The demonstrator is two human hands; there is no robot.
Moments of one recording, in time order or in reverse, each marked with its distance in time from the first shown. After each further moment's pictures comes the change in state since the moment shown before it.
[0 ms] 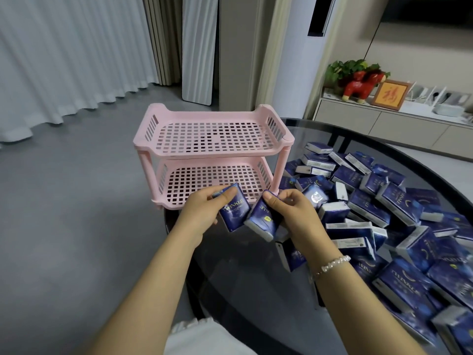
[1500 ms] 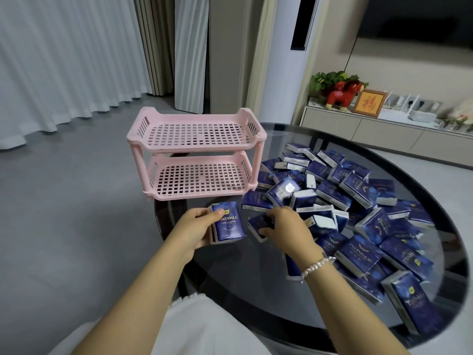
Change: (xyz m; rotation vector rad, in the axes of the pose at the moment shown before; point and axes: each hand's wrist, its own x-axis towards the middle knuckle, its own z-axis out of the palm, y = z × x) left_hand -0.056 -0.023 0.016 -0.134 -0.031 -0.241; right_hand -0.050 0.002 -0.038 -1.239 -0.065 -0.093
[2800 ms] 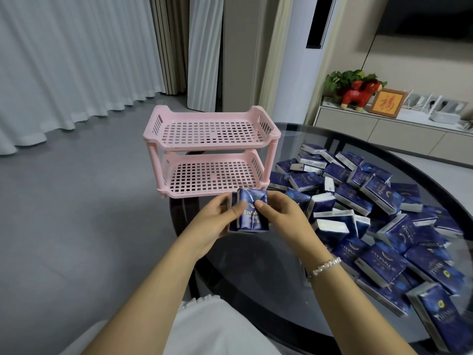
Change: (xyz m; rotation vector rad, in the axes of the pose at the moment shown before) left_hand 0.000 0.008 -0.003 -0.071 -0.265 0.221; right_hand 0.015 -0.027 0.017 1.015 -0.011 -0.159
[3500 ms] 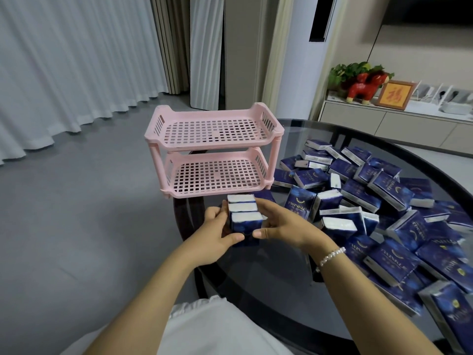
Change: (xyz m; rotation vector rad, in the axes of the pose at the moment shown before) left_hand -0.003 -0.021 -0.024 0.956 -0.066 0.073; right_hand 0.009 0.011 -0.015 -0.202 -0.512 0.060
